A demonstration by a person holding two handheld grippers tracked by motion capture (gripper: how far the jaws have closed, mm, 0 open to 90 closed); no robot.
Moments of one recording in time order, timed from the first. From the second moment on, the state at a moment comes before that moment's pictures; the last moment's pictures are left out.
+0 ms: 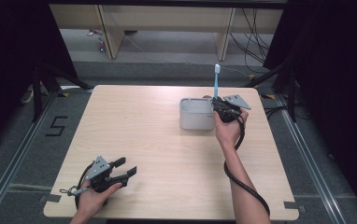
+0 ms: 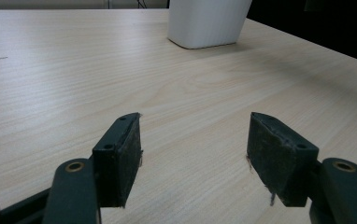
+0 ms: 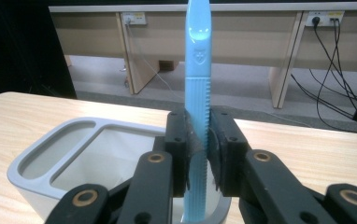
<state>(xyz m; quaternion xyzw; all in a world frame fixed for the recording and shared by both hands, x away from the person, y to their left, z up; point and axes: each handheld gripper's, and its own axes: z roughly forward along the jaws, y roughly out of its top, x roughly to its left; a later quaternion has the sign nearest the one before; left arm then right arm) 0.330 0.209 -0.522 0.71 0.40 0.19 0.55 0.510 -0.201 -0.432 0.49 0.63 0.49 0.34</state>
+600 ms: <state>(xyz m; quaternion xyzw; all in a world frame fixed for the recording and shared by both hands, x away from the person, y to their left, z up) 0.330 0.209 -0.523 0.71 0.40 0.19 0.56 0.510 -0.200 -0.440 0.50 0.63 0.49 0.34</state>
